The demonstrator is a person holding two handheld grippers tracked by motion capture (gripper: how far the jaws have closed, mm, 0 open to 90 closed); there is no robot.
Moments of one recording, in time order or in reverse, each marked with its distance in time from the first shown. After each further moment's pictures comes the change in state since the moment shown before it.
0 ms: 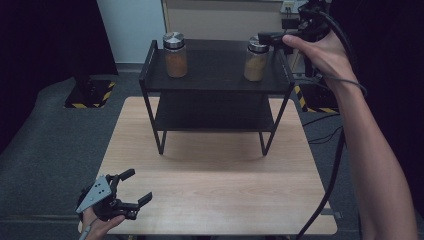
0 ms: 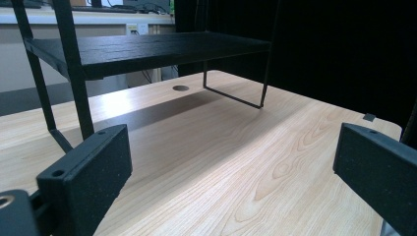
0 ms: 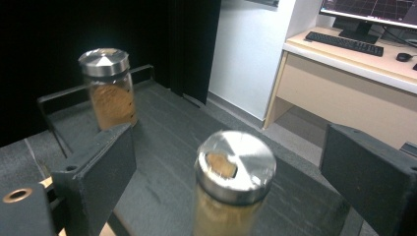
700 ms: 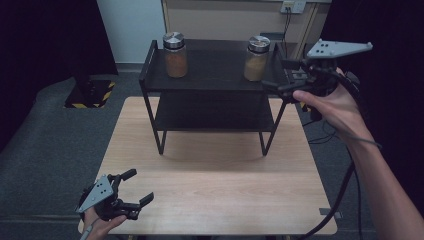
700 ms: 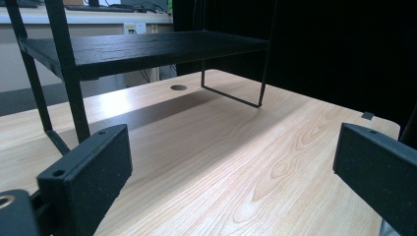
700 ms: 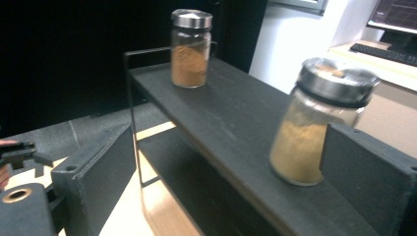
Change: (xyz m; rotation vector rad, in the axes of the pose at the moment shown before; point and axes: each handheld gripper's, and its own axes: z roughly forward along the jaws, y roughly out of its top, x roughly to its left) left arm 0.000 0.001 0.002 0.004 -0.005 0.003; right arm 0.031 -0.084 -0.045 -0.064 0.143 -0.064
